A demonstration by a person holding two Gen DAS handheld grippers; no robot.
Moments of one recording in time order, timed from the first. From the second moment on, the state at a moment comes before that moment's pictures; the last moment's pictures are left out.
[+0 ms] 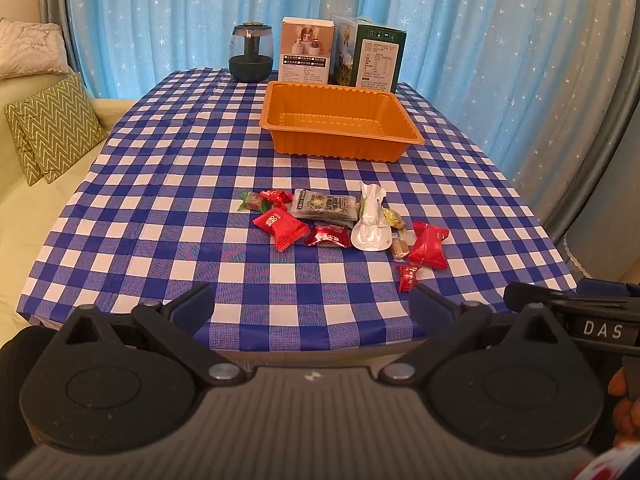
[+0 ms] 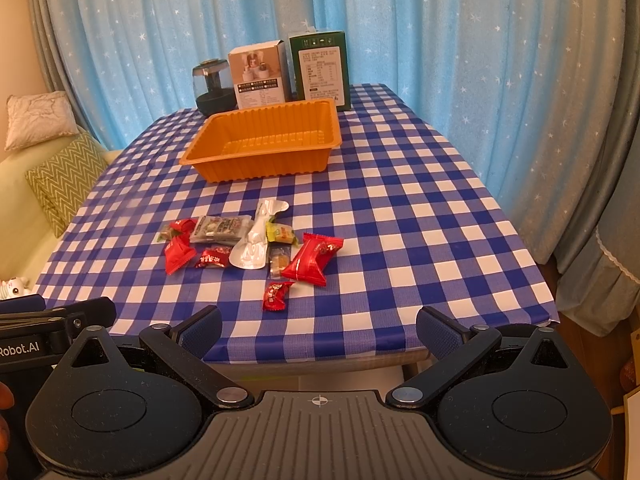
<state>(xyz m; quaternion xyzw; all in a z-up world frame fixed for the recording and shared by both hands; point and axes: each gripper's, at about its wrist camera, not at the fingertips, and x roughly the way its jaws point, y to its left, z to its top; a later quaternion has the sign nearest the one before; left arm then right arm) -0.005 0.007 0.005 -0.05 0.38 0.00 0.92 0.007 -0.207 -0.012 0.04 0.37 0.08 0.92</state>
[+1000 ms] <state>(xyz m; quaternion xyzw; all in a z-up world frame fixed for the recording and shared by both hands) -0.006 0.005 0.004 -0.05 0.38 0.00 0.92 0.007 -0.213 -0.014 0.05 0.36 0.06 0.93</state>
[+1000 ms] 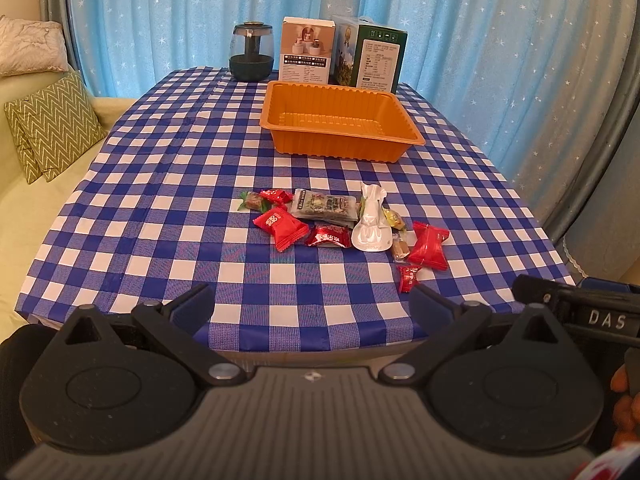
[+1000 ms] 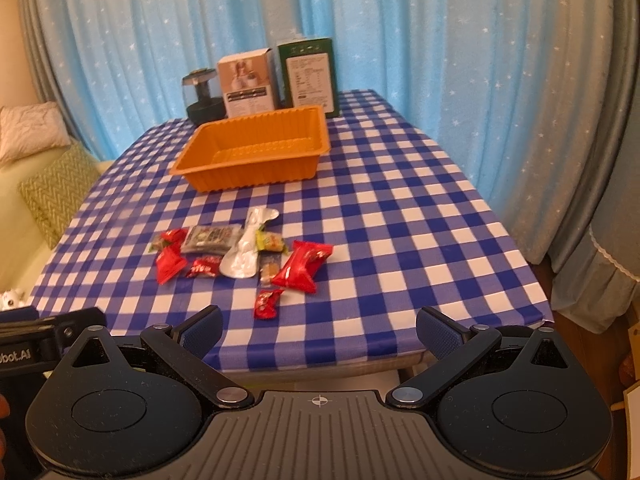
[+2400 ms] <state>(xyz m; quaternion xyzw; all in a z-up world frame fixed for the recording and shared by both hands) 0.111 -0.078 -0.113 0.01 0.41 -0.14 0.90 0.102 -0.257 -0.087 0.11 0.39 0.02 0.91</state>
